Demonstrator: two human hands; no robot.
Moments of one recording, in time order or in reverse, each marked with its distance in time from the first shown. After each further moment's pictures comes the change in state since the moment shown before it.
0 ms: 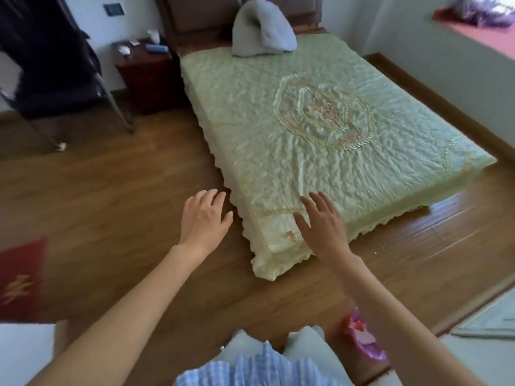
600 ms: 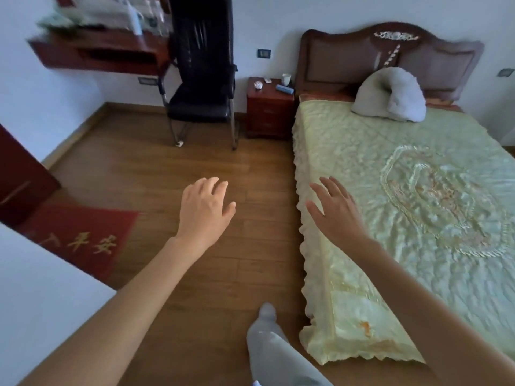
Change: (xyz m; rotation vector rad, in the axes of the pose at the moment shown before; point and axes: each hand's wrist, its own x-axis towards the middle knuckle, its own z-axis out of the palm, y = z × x) left_hand 0.007 -0.212 -0.109 0.139 0.249 -0.381; right_hand 0.165 -0.239 0.022 -0.030 -0.017 -0.546
